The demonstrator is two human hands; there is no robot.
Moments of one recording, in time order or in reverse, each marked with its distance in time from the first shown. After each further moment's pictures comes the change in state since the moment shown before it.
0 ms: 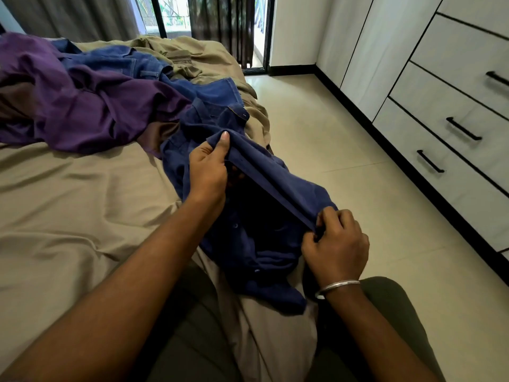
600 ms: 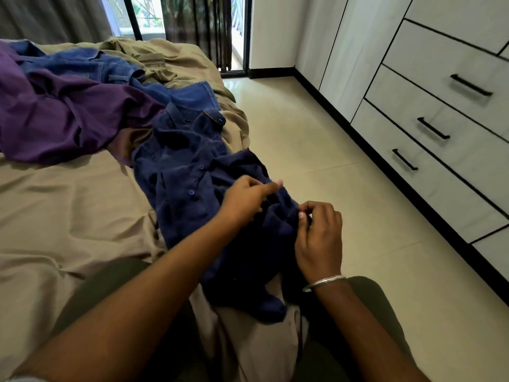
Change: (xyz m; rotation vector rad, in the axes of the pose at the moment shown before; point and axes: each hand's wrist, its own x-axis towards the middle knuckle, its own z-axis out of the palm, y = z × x) left_hand -0.016 -0.051 0.055 0.626 -0.344 -0.262; right_hand 0.020 0.016 0.008 0.279 0.003 0.007
